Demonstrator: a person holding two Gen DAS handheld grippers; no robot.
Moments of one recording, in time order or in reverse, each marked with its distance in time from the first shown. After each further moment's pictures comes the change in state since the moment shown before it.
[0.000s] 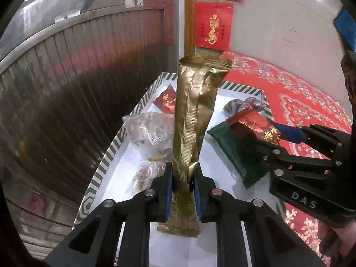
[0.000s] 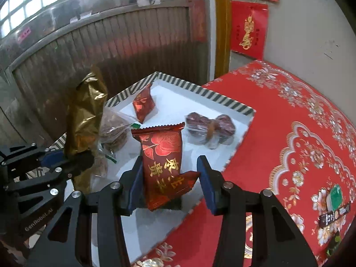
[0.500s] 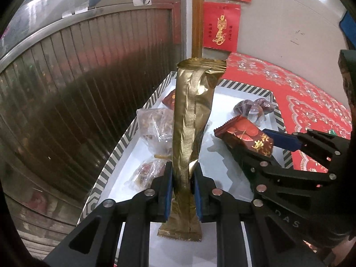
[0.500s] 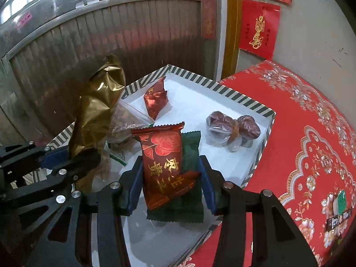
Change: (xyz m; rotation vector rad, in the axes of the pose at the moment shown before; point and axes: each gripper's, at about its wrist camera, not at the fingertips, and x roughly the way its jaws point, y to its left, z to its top) left arm 0.004 0.008 -0.003 -0.026 -0.005 0.033; right arm 0.016 0.023 0.002 -0.029 0.028 0.005
